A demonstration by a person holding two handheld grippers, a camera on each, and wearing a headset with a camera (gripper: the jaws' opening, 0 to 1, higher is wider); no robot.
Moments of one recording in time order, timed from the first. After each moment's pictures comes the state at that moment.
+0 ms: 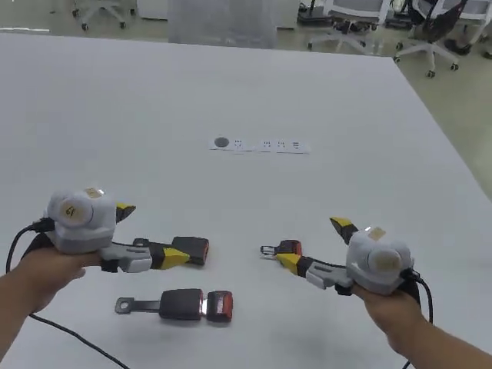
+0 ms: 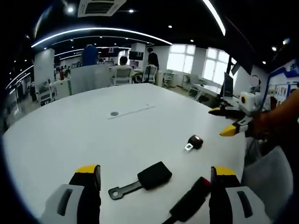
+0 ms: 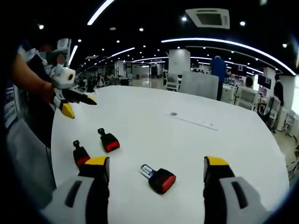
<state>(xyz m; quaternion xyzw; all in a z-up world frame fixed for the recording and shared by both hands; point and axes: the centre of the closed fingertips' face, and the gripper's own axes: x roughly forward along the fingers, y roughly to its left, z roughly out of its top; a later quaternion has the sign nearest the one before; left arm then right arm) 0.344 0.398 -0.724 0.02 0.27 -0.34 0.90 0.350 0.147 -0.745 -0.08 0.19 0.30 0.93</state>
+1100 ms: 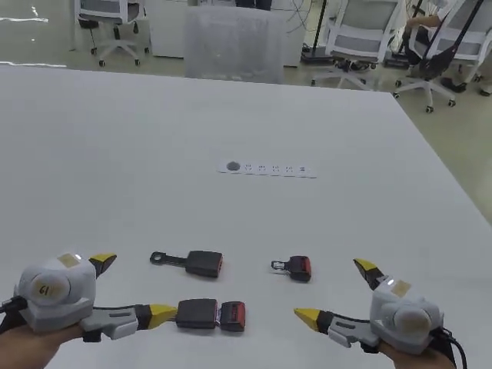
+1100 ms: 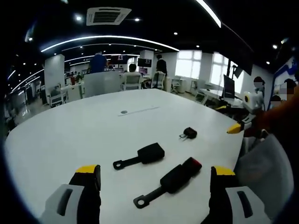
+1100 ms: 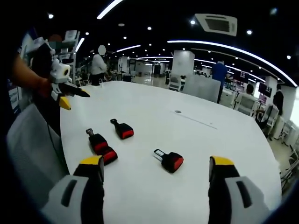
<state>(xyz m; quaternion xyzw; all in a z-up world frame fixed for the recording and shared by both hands) 0.267 0.432 -0.724 0.03 0.25 -0.31 0.92 0.283 0.132 -0.743 -0.10 0.19 0.30 0.93</state>
